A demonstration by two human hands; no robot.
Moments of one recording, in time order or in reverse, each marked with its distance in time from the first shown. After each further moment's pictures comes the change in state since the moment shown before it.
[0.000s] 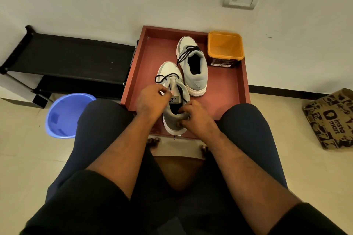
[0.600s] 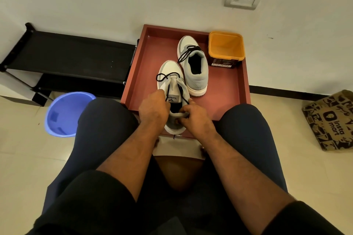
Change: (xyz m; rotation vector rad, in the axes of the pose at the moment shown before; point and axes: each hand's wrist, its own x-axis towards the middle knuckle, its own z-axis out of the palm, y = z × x) left_hand -0.018 0.011 0.009 0.393 -0.041 -0.056; right_hand 0.004 -0.004 0.009 0.103 0.045 0.081
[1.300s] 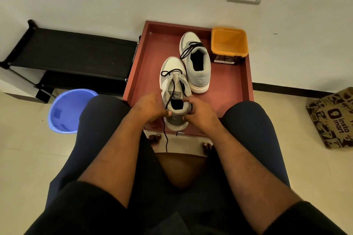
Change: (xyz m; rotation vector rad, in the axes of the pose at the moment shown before) left_hand -0.002 -0.022 -0.033 -0.309 -0.434 -0.050; right_hand 0.004 0.006 -0.010 0.187 -0.066 0.031
